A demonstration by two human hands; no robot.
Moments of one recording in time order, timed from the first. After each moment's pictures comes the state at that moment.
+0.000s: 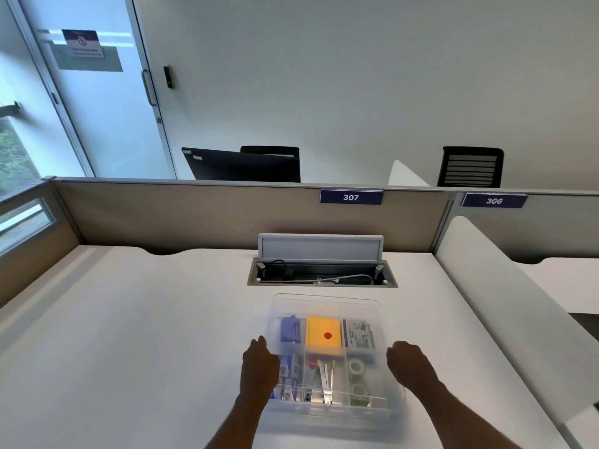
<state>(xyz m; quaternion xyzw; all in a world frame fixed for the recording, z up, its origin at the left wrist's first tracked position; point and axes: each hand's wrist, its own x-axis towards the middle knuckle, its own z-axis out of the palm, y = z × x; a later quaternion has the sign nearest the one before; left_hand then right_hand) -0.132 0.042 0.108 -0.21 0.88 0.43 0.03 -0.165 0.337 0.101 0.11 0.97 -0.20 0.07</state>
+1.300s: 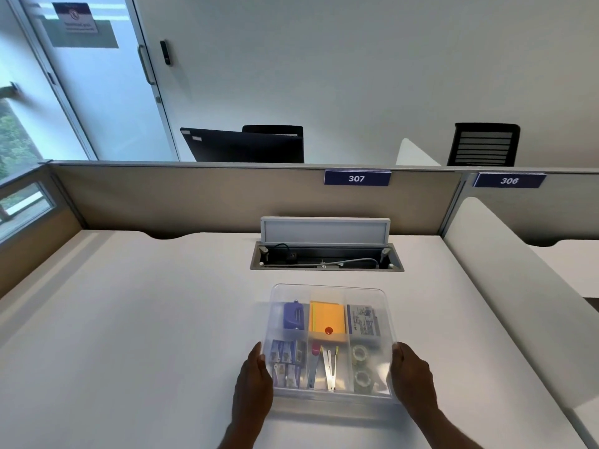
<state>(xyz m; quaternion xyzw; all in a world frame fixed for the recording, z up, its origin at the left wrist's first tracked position) -0.091 0.031 0.047 -0.19 0.88 0.44 -0.06 -0.124 0.319 0.060 0.19 0.91 -0.36 -0.06</state>
